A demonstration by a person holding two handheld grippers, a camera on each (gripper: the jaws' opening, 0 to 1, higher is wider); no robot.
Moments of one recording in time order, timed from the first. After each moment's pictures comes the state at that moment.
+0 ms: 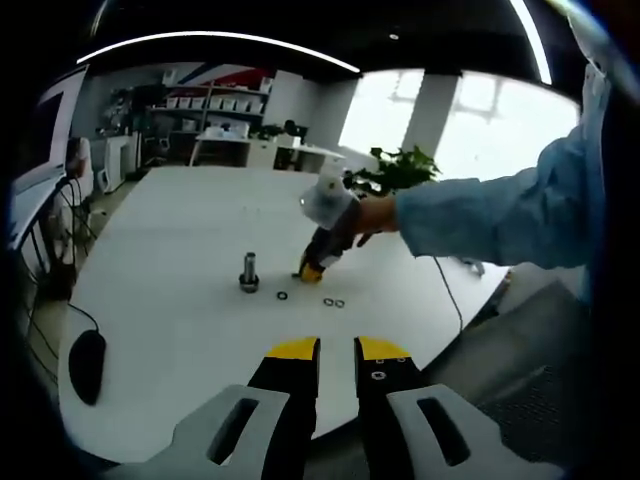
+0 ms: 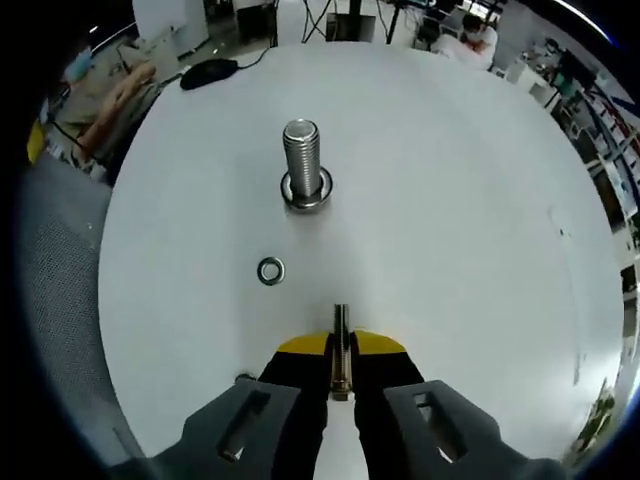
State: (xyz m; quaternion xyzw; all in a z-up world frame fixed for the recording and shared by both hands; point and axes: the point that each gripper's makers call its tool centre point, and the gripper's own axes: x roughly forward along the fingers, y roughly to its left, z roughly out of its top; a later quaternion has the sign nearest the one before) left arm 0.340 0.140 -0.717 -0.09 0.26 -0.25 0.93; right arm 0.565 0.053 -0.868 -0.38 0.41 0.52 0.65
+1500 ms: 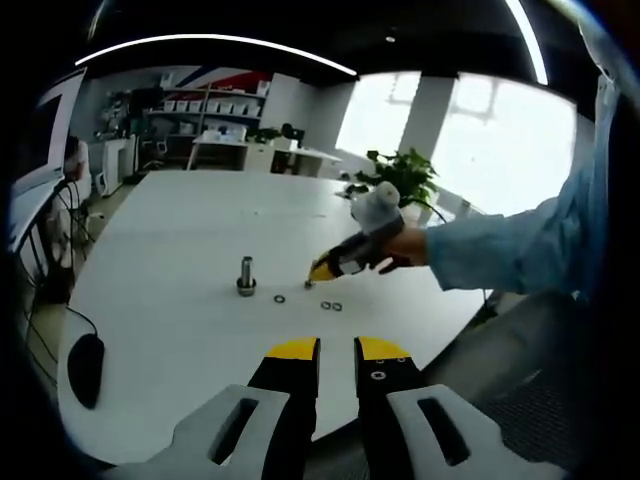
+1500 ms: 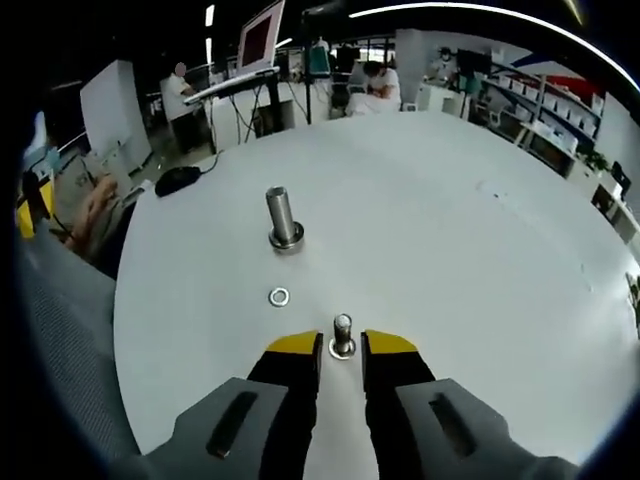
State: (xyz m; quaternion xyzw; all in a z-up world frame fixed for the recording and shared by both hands) left arm 0.340 0.140 -0.714 -0.09 0.25 -0.25 0.93; right arm 0.552 0.034 -0.842 -0.20 0.34 0.46 0.79
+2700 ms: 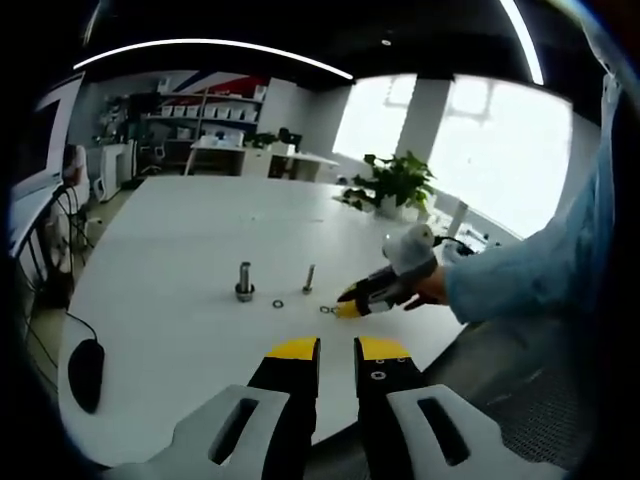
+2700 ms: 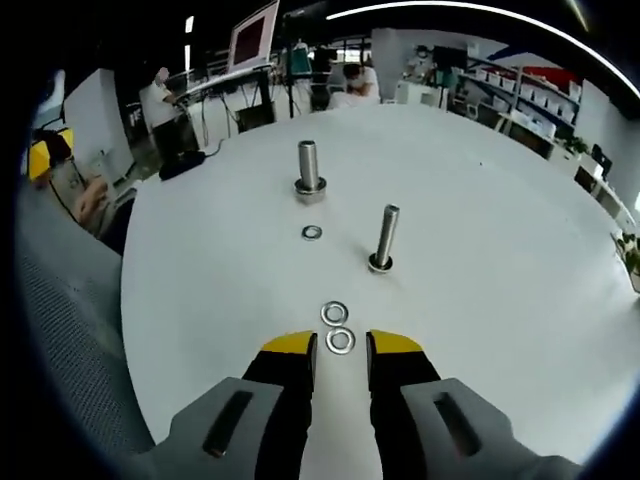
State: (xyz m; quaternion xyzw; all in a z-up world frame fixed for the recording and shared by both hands) left arm 0.341 0.139 -0.711 -0.08 0.24 -0.26 0.93; right arm 0.490 0.005 -0.870 -0.19 0.34 0.43 0.81
